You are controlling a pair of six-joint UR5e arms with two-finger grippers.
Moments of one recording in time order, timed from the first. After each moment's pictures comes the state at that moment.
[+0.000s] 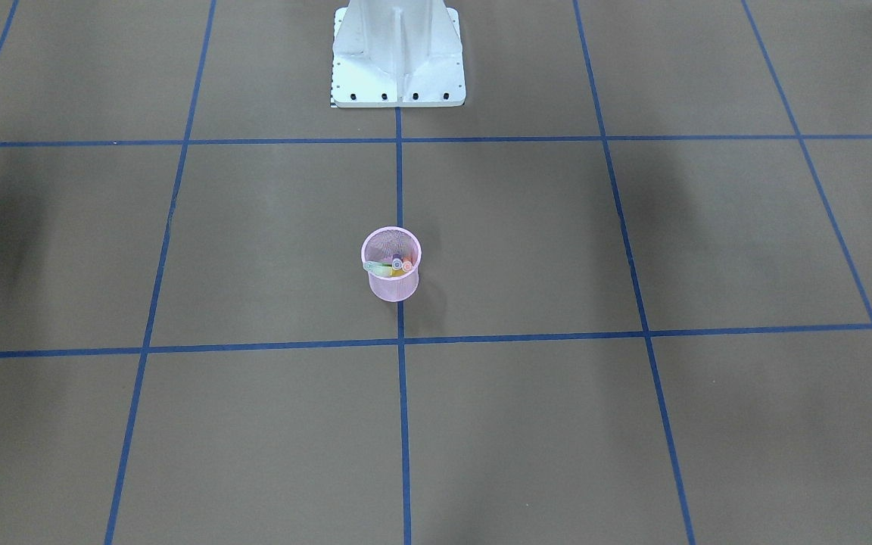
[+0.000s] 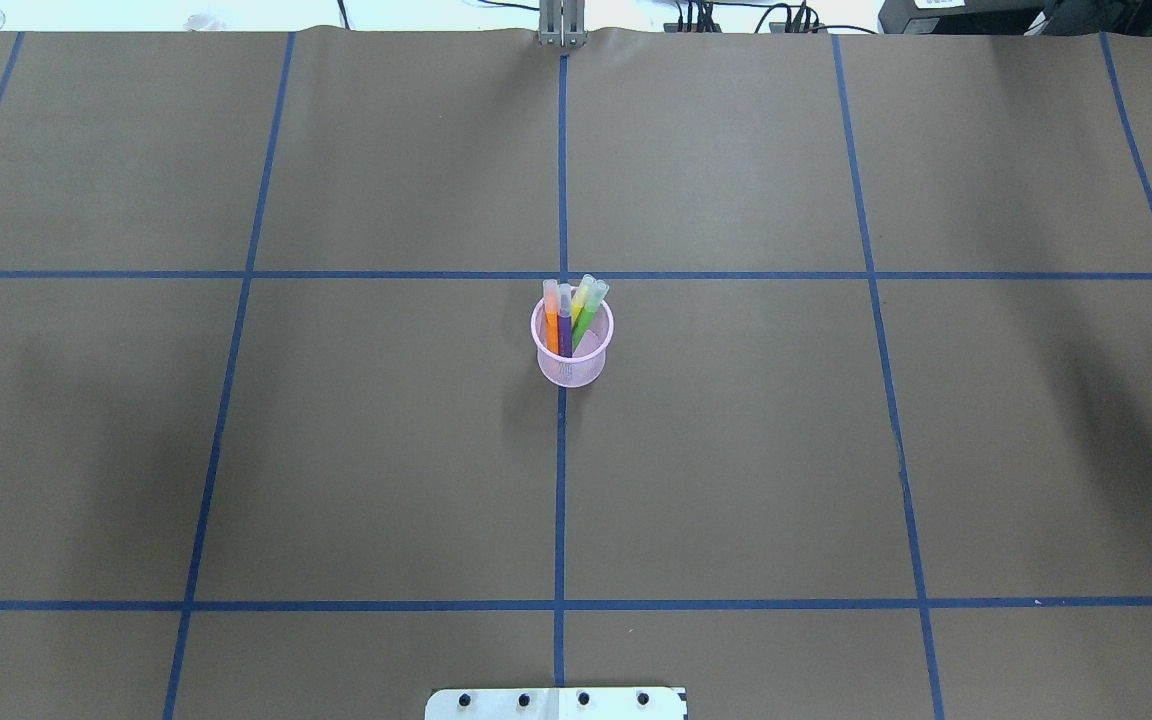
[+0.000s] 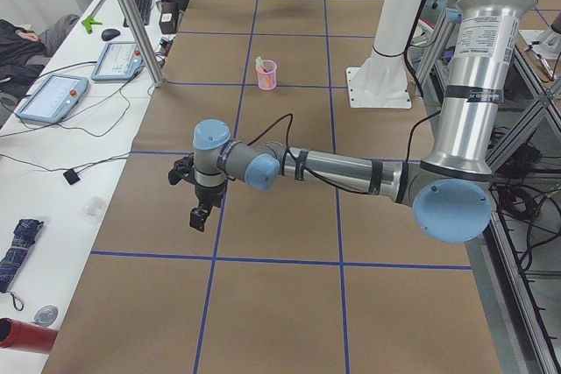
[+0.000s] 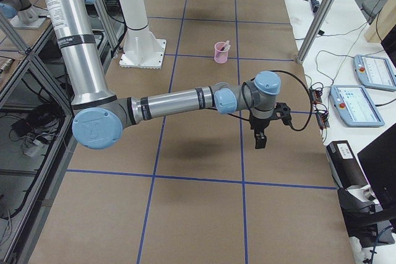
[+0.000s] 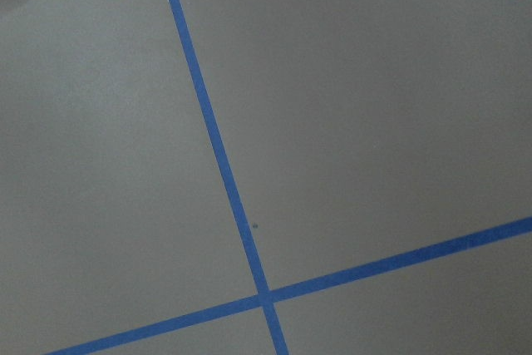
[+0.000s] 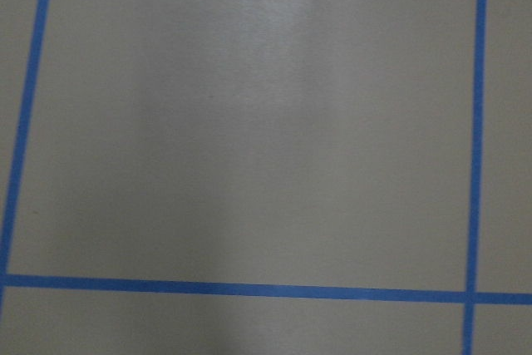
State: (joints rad) left arm -1.45 -1.67 -1.56 -1.77 -2.21 0.07; right arm 1.42 -1.35 1.52 -1.51 2.25 0.15
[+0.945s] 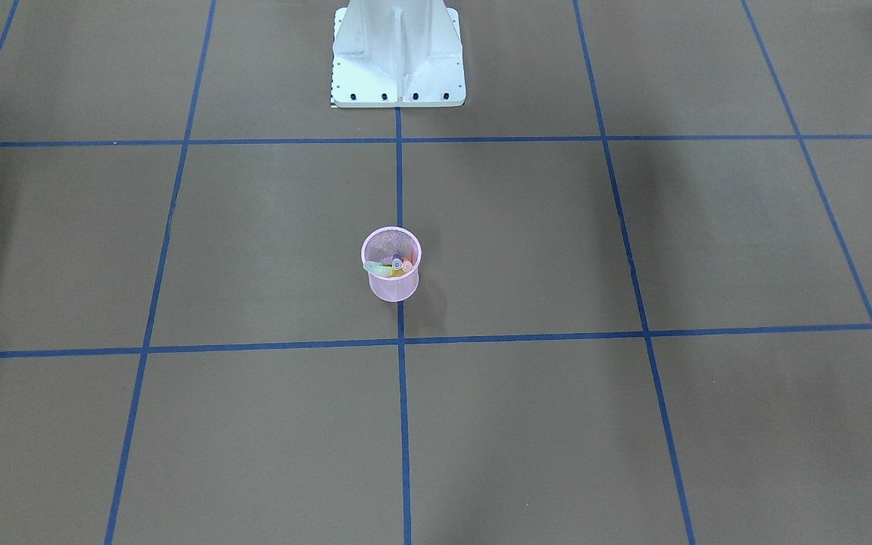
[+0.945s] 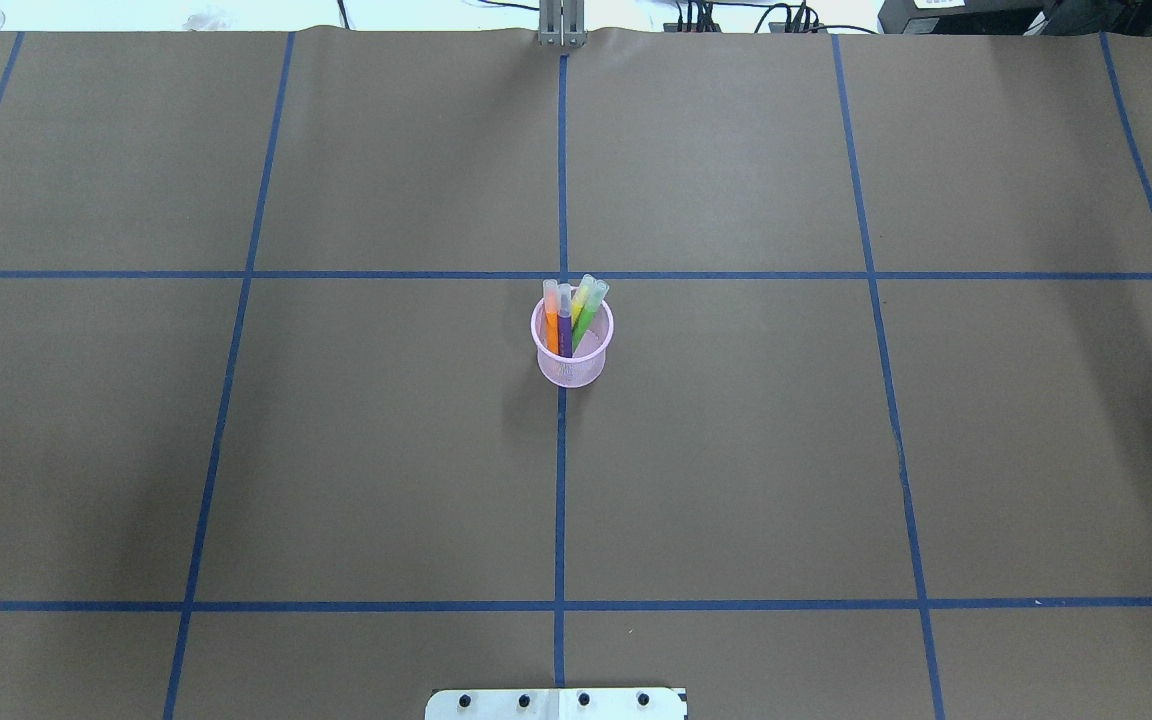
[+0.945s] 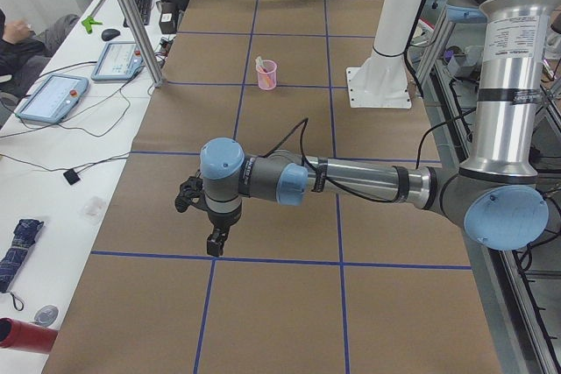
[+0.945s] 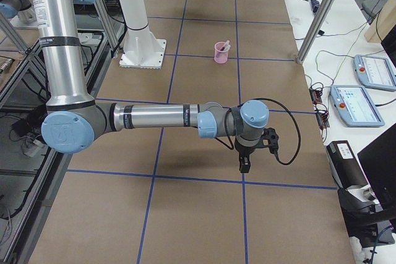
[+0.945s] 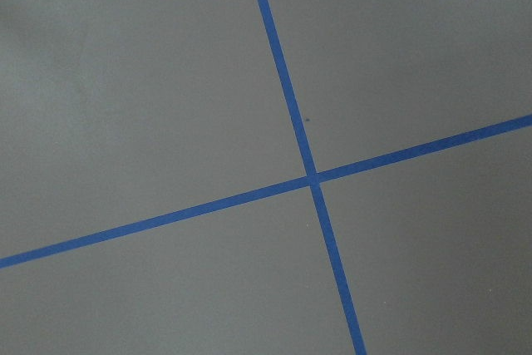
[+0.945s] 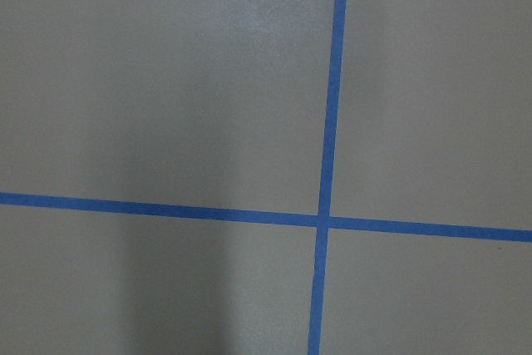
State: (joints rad) left arm -1.56 -1.59 -1.66 -1.64 -2.27 0.11; right arm 1.50 -1.47 1.52 -1.50 2.35 0.10
